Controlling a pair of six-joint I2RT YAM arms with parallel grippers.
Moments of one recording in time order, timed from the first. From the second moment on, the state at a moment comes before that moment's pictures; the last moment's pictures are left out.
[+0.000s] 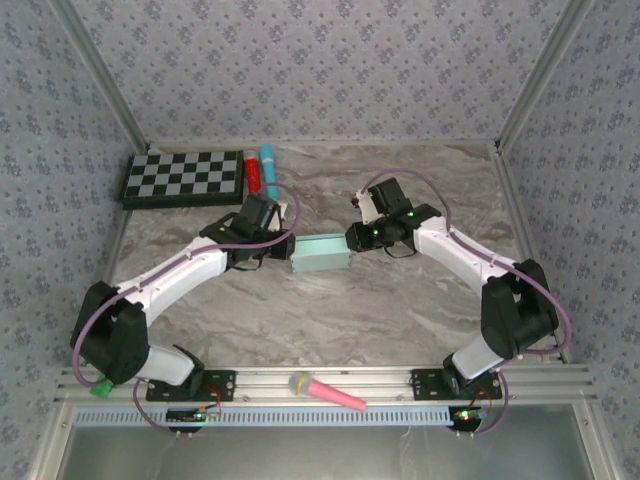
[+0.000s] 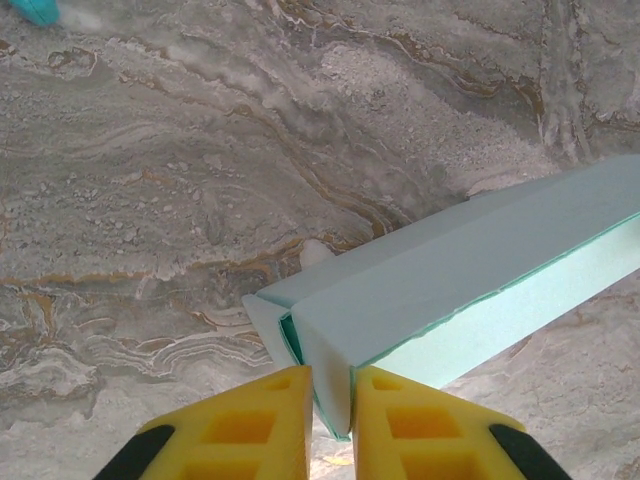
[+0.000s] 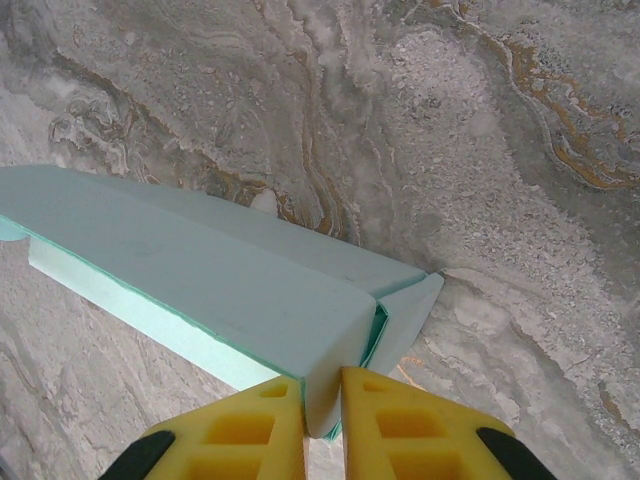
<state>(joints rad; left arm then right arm) -0.62 1.41 1.01 -0.48 0.08 -0.41 0.50 1.54 1.13 -0.56 -0.31 0.25</state>
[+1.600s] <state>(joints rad) -0.65 1.37 0.88 -0.38 0.06 -0.39 0.52 1.43 1.03 -0.49 -0.34 0.27</state>
